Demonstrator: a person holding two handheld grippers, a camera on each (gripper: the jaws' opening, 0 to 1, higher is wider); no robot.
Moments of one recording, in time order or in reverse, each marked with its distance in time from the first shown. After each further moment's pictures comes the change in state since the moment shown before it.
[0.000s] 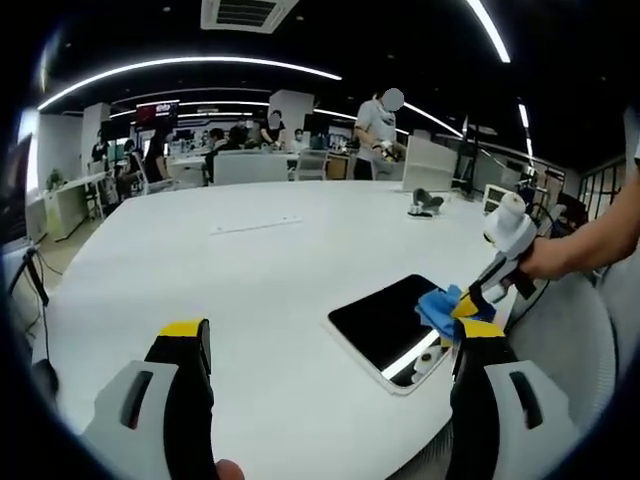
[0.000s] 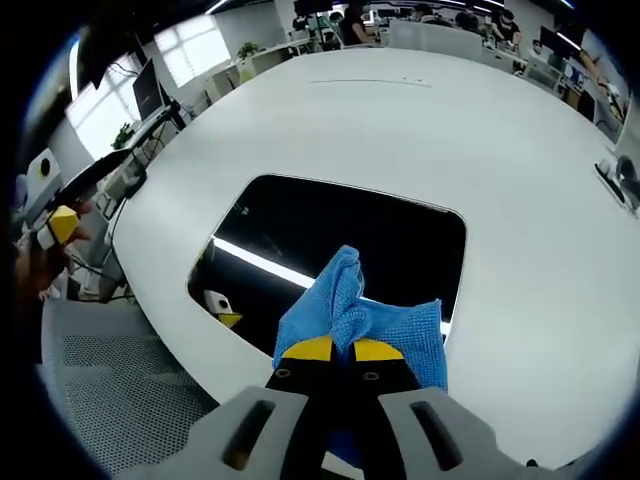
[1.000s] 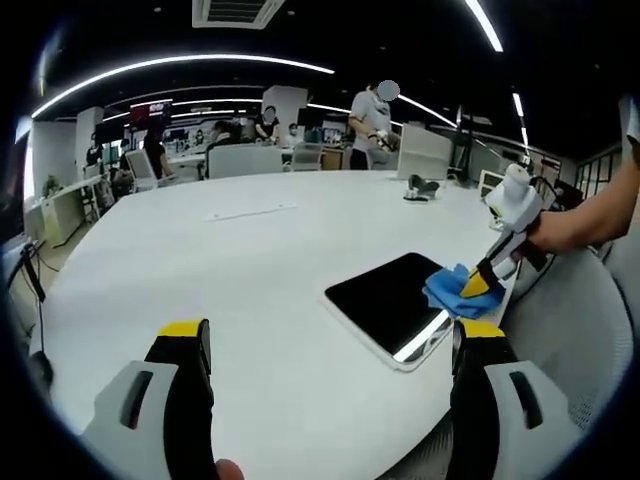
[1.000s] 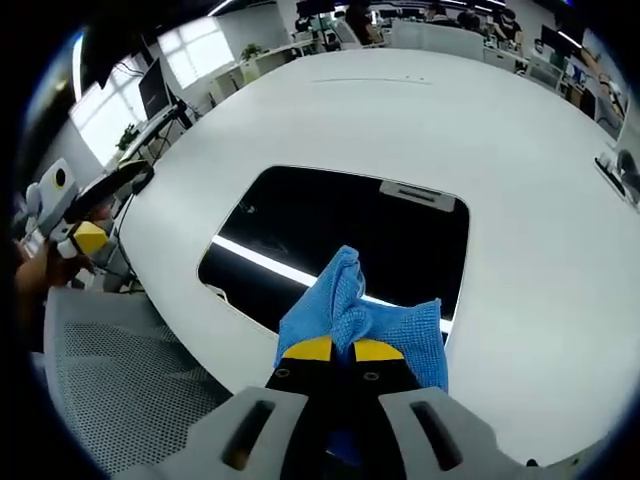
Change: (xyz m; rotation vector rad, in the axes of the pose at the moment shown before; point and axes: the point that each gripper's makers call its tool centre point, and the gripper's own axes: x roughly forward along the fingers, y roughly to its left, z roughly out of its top) left arm 0.002 -0.005 -0.025 0.035 0.015 -0.018; right arm -0.005 0.006 -0.011 0.007 -0.002 0.022
